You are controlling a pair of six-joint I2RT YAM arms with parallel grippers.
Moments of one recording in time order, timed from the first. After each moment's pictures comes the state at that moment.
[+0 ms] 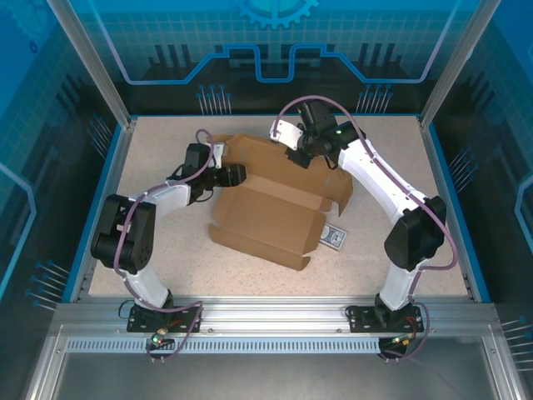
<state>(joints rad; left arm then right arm) -0.20 1.73 0.99 0.07 0.35 -0.33 0.50 1.80 1.79 -0.83 -0.08 -0.71</state>
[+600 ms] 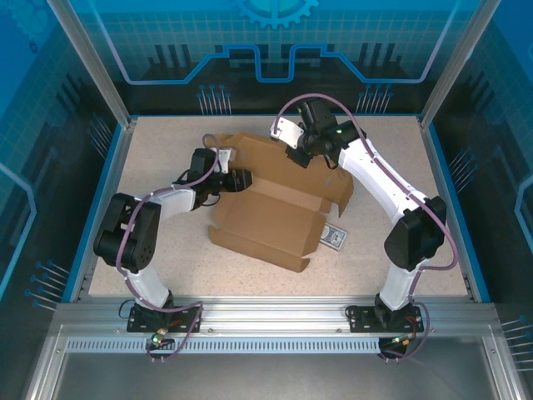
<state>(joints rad) -0.24 1.74 0.94 0.17 0.44 -0.38 0.50 1.80 1.79 -0.83 -0.08 -0.65</state>
